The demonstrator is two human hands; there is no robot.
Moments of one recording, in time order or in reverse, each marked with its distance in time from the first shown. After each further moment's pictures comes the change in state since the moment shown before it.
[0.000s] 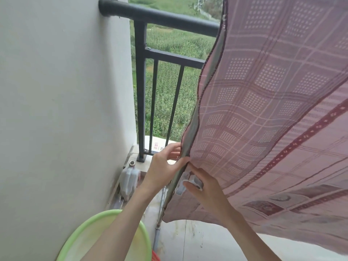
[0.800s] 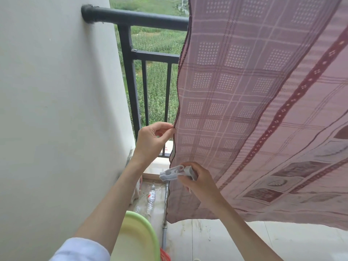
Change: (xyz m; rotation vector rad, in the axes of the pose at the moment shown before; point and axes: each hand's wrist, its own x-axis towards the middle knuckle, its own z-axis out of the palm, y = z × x) left_hand 0.025 0.033 -0.021 0.047 0.066 0.035; right_hand -0.019 -0.018 0.012 0.446 0.091 0.253
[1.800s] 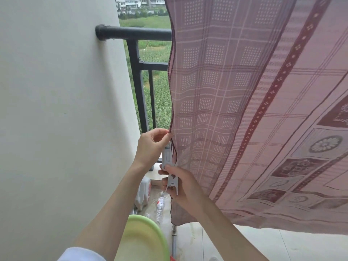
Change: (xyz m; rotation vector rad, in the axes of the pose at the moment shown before) left_hand -0.025 0.006 -0.014 0.023 0.034 -0.129; right_hand -0.014 -0.031 0.053 0.920 -0.192 0.326
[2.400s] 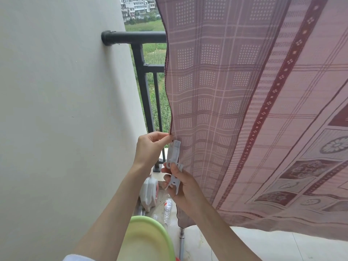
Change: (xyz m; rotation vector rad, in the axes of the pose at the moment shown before) left_hand -0.005 0.010 0.001 -0.062 0.105 -0.129; right_hand 0.015 0.012 -0.011 0.270 -0.147 -0.074
